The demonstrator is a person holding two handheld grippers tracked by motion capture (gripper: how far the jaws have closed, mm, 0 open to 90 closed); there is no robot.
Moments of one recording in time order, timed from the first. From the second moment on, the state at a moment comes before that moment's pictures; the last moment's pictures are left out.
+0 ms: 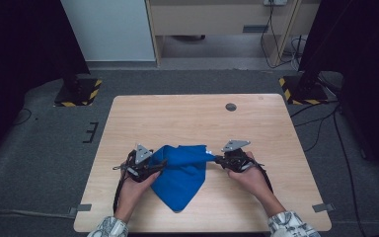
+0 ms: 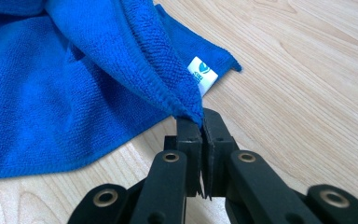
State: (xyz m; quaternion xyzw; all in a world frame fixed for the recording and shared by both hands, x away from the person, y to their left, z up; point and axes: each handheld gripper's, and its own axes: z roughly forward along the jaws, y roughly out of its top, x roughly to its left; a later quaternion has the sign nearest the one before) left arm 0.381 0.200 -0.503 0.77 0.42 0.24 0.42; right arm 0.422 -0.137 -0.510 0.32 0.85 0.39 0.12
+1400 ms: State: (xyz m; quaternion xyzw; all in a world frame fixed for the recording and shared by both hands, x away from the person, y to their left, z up) left arm 0.435 0.183 -0.452 0.76 0.42 0.22 0.46; right arm 0.425 -0.199 -0.486 0.36 0.83 0.41 0.15
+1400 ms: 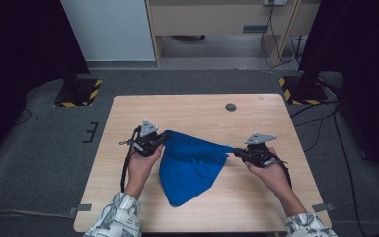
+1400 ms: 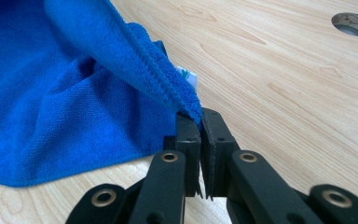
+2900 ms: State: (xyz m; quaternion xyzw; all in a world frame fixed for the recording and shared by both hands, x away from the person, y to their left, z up) left arm 0.443 0.202 -0.453 0.74 0.44 0.19 0.47; right arm 0.443 -0.193 -0.455 0.35 0.80 0.45 0.19
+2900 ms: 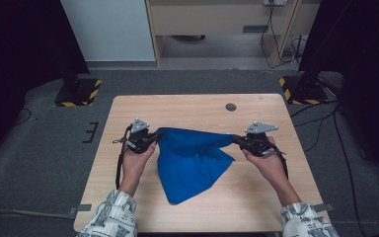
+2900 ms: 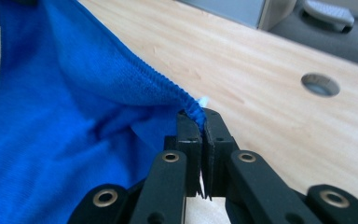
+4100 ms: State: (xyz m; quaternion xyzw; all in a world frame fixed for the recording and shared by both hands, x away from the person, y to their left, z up) left arm 0.445 0.173 -0.411 0.75 0.40 0.20 0.50; right arm 0.430 -0.231 -0.394 0.37 0.77 0.48 0.22
